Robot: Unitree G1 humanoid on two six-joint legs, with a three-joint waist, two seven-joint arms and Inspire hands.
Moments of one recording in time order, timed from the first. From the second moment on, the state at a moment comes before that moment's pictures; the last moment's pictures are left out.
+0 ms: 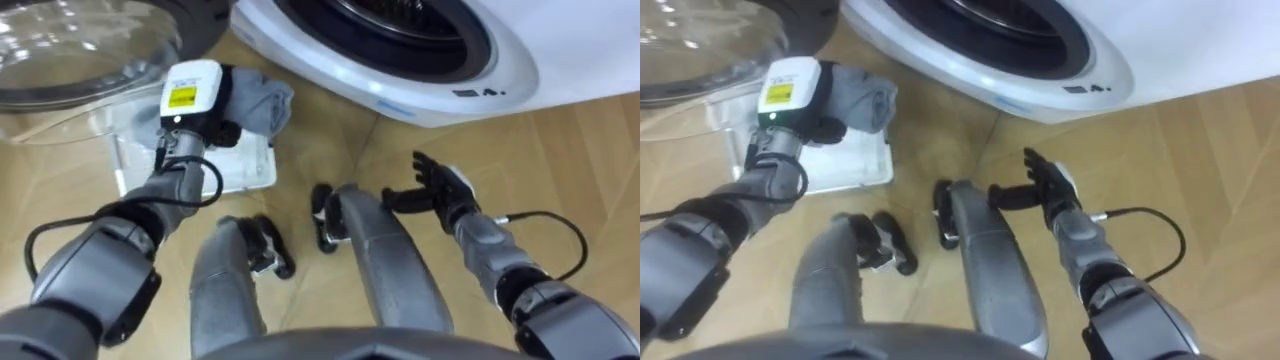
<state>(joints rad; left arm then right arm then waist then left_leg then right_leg) -0.49 0.29 -0.51 1.22 0.63 -0.33 0.73 -0.27 -0.24 0.43 1.17 0.37 -0.23 0.04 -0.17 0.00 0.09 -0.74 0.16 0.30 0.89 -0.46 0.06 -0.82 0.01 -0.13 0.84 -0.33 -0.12</state>
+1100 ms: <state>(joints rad) -0.33 0.15 -0.51 0.87 -0.93 -0.27 -0.29 -0.25 -0.19 0.43 1.16 0.27 -0.22 0.15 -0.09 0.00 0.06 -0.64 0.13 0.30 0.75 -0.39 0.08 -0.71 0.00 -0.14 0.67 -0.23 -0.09</state>
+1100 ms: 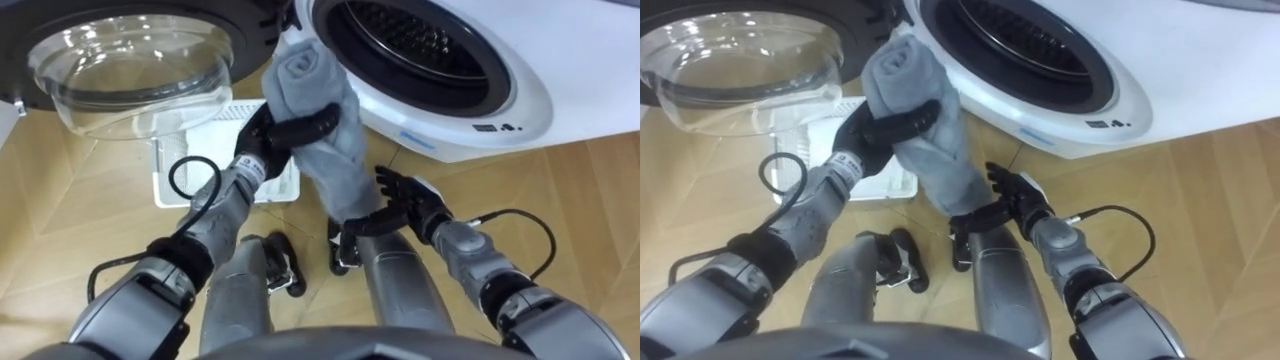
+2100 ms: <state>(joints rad) -0.32 0.13 -0.52 0.86 -1.10 -0.16 -0.47 -0.24 -0.19 0.44 1.11 0.23 -0.18 0.18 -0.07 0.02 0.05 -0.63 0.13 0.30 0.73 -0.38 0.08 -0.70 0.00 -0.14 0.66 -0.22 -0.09</state>
